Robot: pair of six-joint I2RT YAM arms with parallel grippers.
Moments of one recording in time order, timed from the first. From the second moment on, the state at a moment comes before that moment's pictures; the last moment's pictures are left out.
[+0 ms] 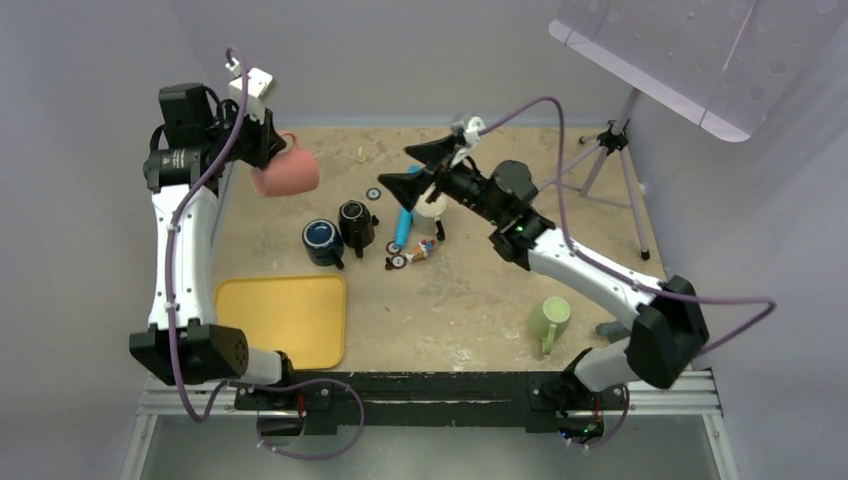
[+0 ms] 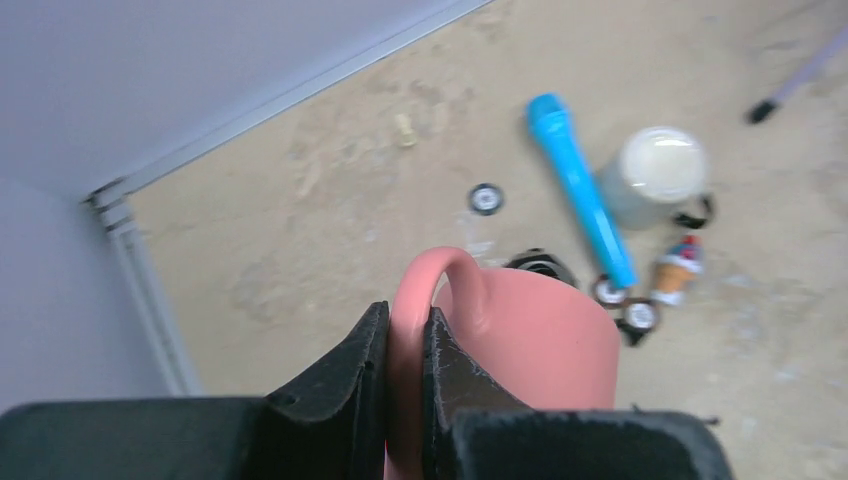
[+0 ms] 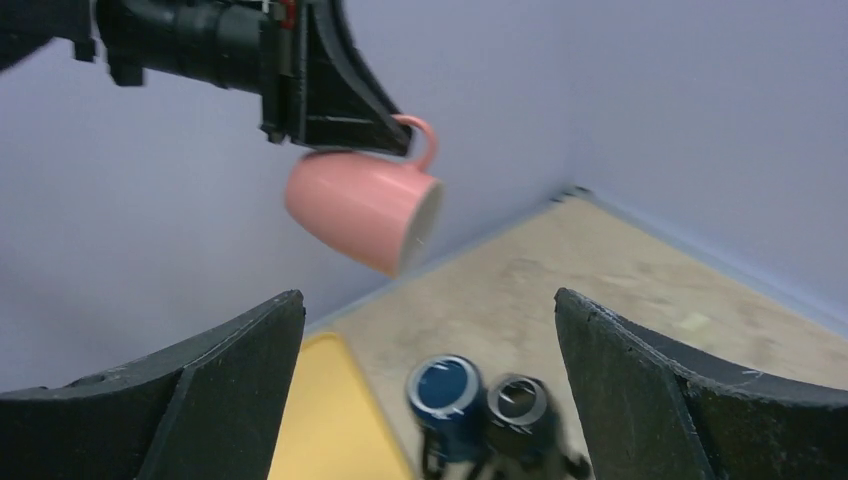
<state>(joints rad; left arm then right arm) 0.15 1.45 1.70 -0.78 0.50 0.40 0.69 1.38 1.06 0.56 -0.24 0.28</state>
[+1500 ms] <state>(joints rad) 0.04 1.26 1.51 -0.73 1.08 0.10 0.78 1.65 1.18 0.76 -0.61 0.57</state>
